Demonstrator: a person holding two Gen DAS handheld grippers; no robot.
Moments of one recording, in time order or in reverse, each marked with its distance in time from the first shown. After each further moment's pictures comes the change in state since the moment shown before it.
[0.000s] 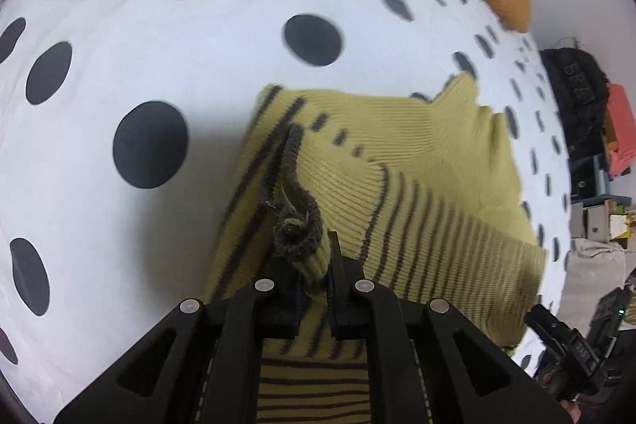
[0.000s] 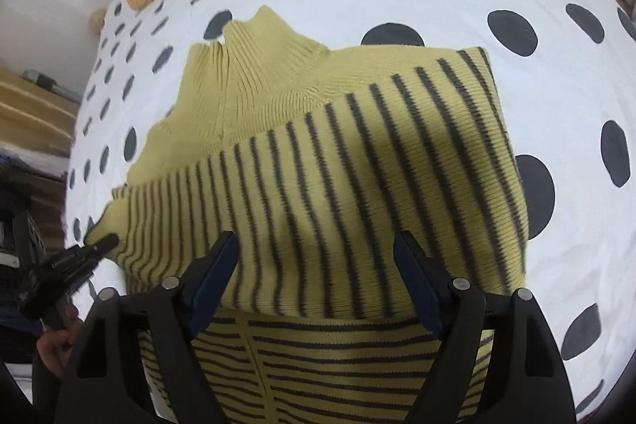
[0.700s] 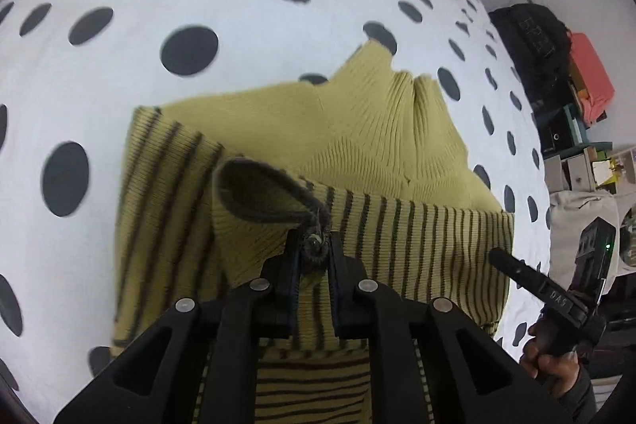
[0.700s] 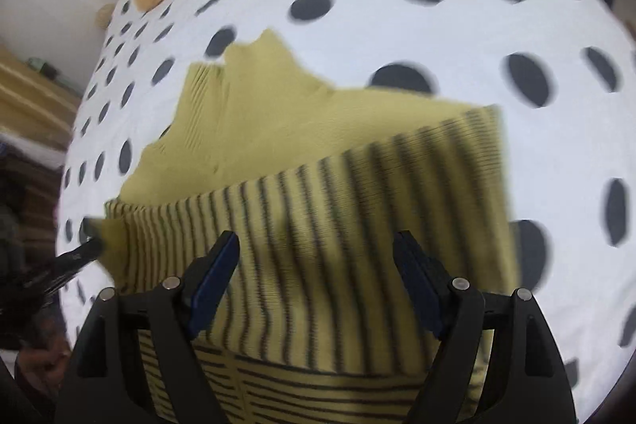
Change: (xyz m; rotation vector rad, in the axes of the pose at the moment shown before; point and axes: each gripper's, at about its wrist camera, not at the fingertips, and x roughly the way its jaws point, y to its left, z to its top) left arm -0.001 -0.081 -0.010 0.177 0.004 -0.062; right arm 0.015 -0.003 0.031 -0.072 -0.024 0.020
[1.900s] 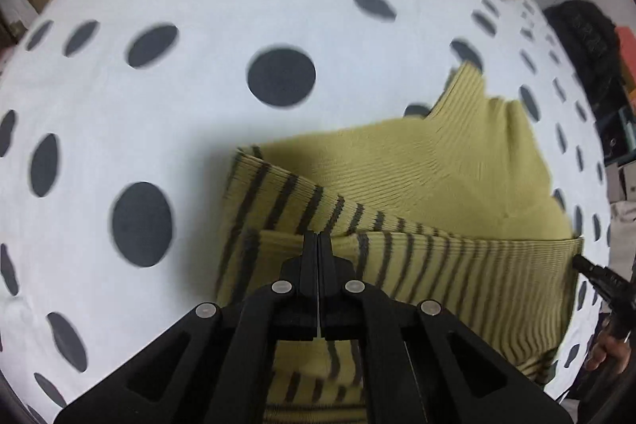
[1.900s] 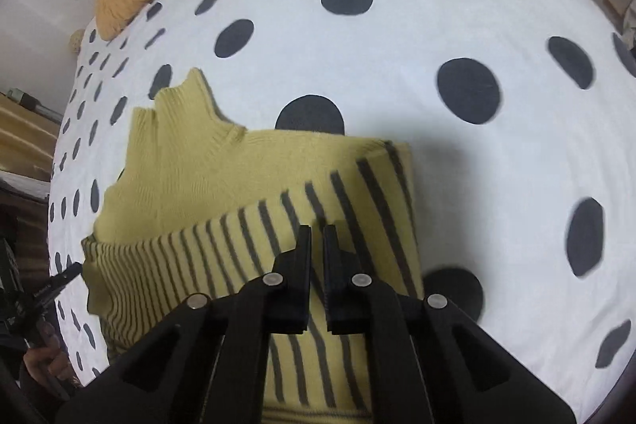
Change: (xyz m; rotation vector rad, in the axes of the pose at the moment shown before) left arm 0.035 0.051 0.040 0.001 0.014 0.233; right arm 0.002 -0.065 0.039 0.109 -0.011 -0.061
